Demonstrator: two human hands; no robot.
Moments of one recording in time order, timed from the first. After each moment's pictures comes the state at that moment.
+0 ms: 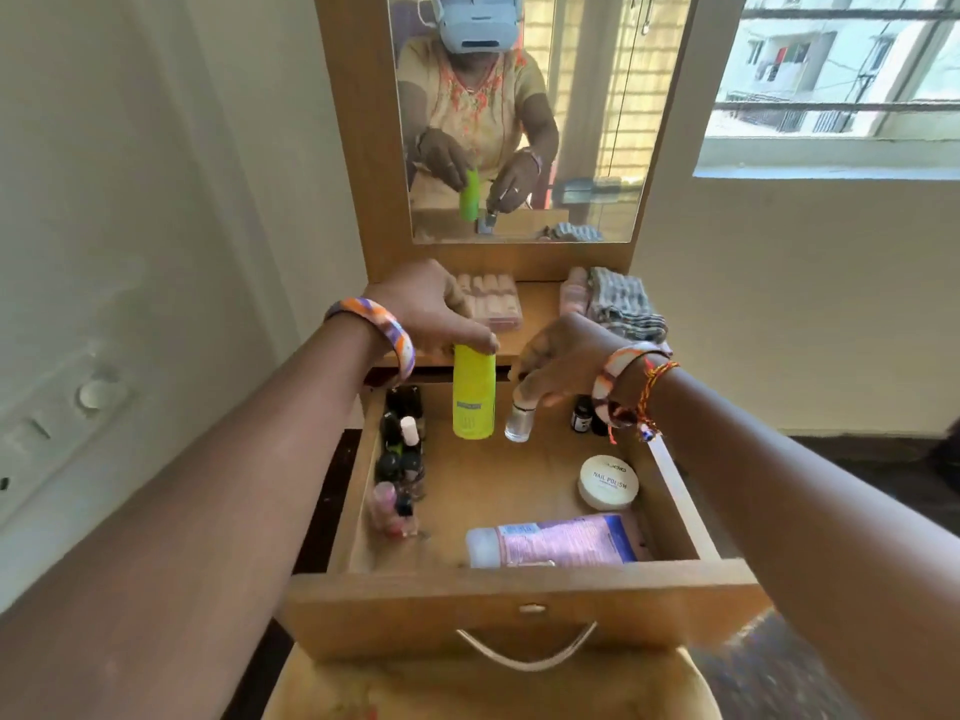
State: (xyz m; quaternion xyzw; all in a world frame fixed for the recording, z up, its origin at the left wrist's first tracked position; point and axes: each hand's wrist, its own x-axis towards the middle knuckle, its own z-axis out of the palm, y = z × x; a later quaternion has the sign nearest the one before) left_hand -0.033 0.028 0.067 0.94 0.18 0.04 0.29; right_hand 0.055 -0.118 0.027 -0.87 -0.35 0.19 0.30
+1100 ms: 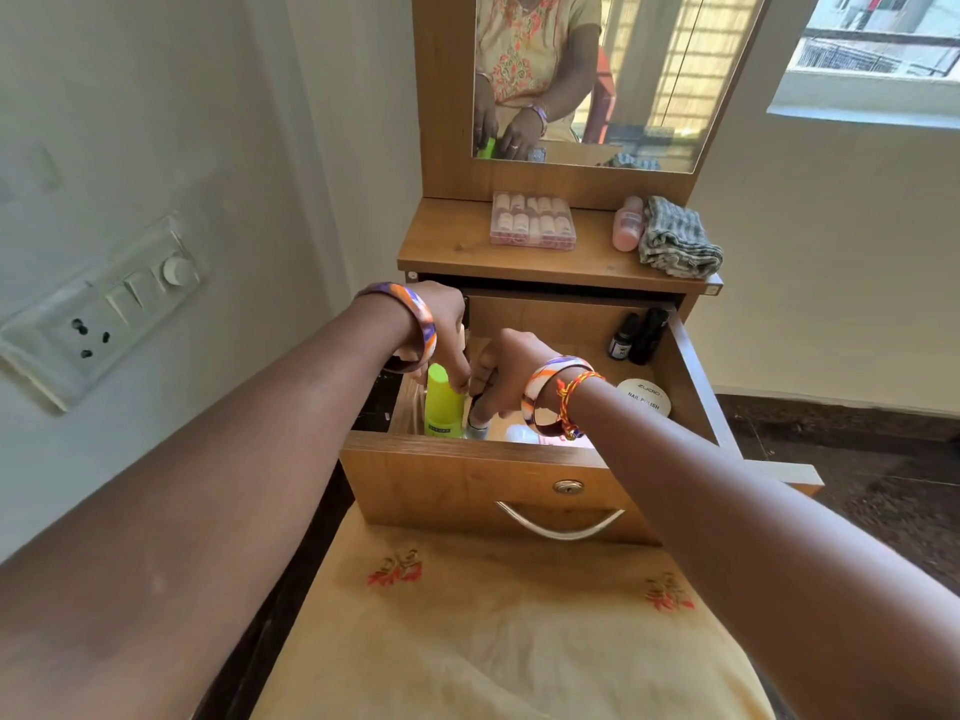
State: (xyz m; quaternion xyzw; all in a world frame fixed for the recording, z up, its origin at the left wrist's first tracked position) left_hand -0.098 0.032 0.009 0.95 0.22 -0.18 0.12; right_hand -0.041 -0.075 -0.037 -0.86 -0.42 0.24 0.17
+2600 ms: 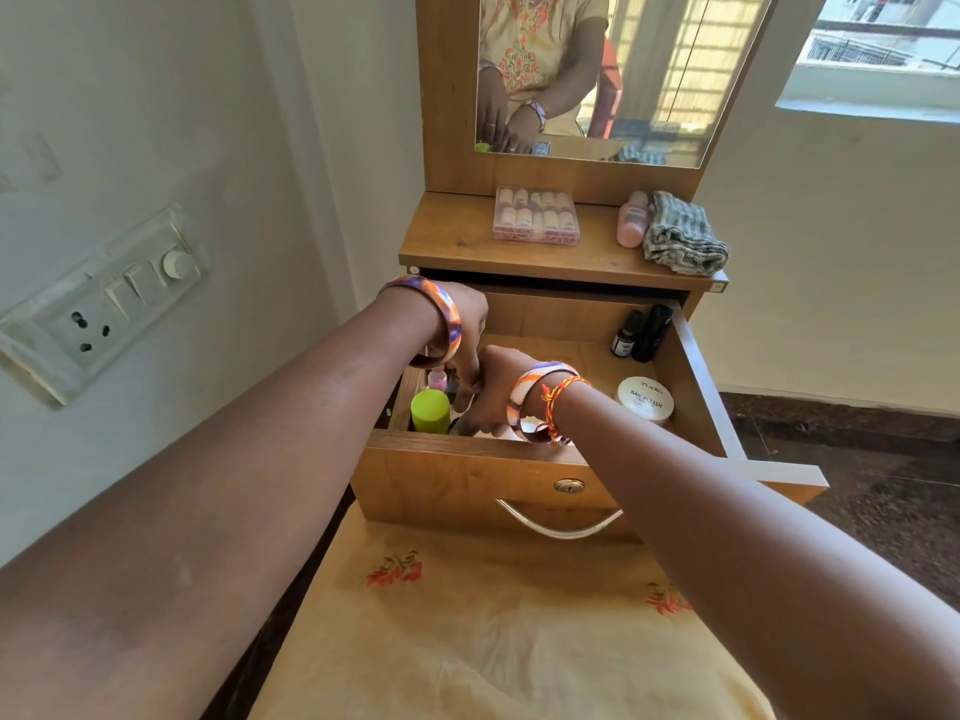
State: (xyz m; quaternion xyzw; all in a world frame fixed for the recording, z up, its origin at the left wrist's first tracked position) left_hand -0.095 0.011 0.018 0.95 0.20 -0.20 0.10; right_hand -0.050 -0.069 -0.044 -0.85 -0.43 0.27 0.13
